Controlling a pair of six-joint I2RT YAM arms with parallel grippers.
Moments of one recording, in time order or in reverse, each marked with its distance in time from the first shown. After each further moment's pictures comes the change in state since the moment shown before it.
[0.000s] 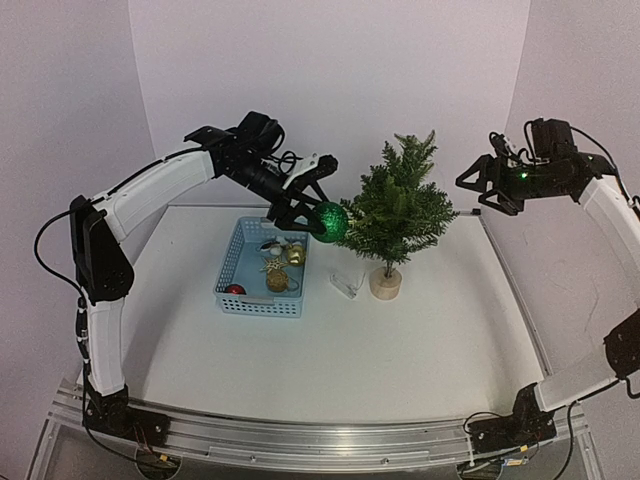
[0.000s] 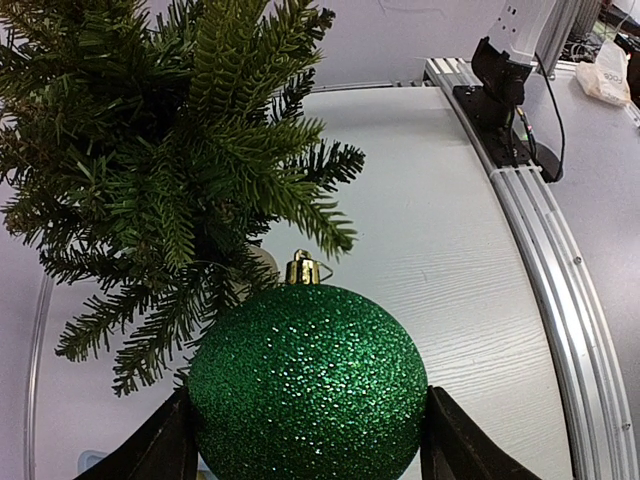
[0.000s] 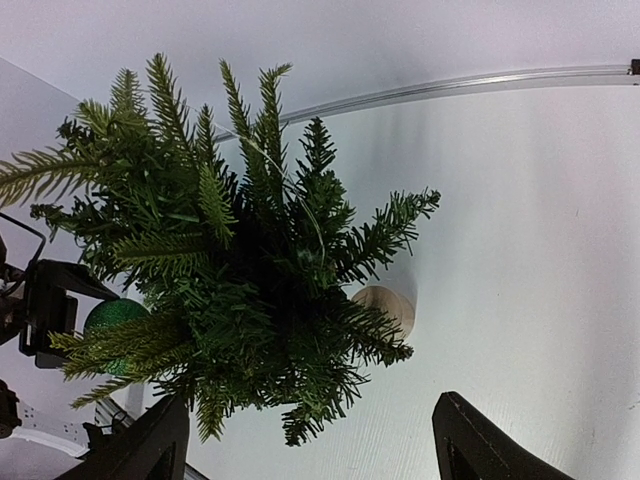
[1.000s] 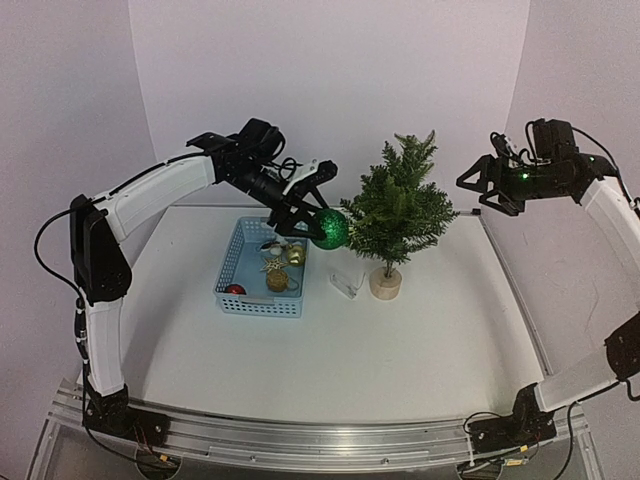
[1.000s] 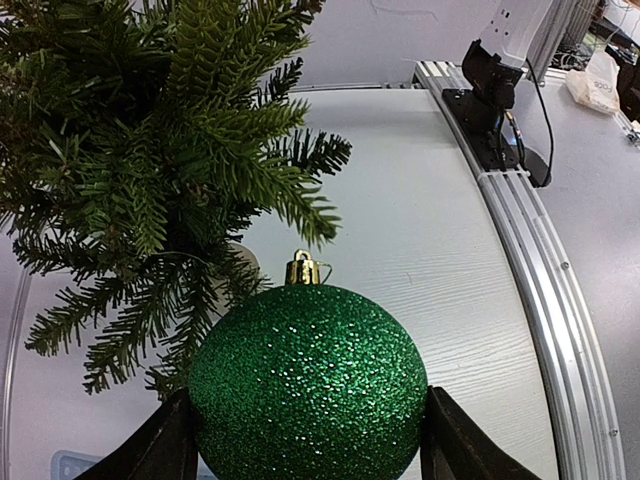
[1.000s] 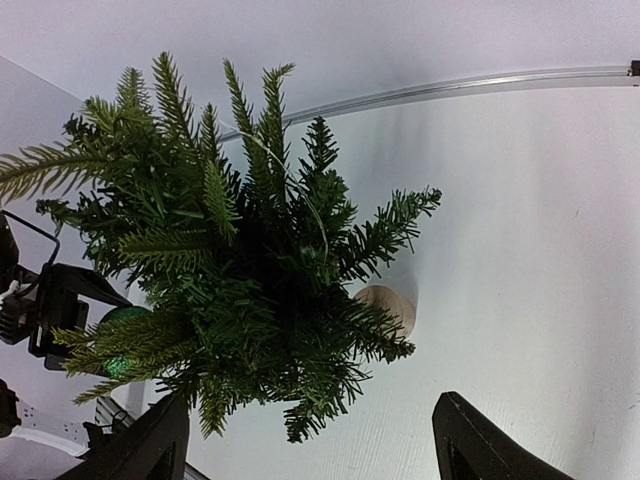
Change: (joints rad) left arm -0.002 -0.014 -0.069 0.029 0.029 -0.026; right arm 0.000 -0.011 -0.007 0.002 -0.001 0.000
